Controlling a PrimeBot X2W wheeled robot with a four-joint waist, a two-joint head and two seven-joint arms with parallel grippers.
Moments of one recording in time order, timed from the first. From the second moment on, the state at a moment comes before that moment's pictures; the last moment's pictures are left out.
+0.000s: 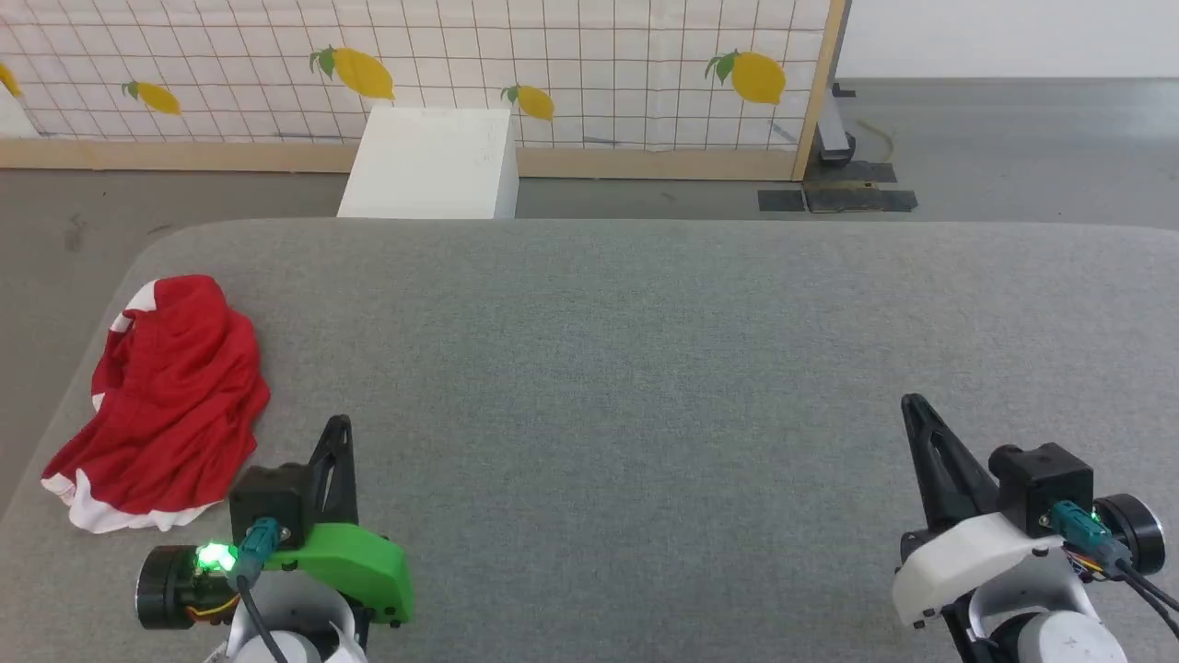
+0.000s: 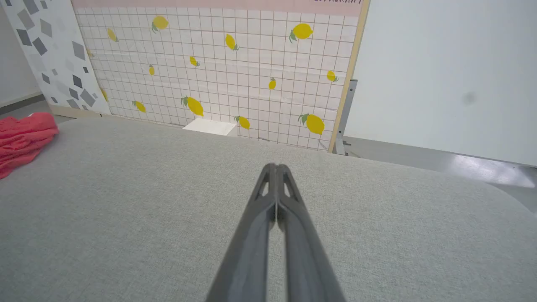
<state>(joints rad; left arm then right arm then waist) -0.01 0.05 0.00 0.00 -0.01 0.00 0.00 -0.01 -0.05 0.00 0.01 0.01 0.13 0.00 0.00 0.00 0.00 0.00</state>
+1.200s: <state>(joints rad) -0.01 0.05 -0.02 0.02 -0.02 0.00 -0.01 -0.01 -0.05 -0.01 0.01 0.02 0.13 -0.01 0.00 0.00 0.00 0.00</state>
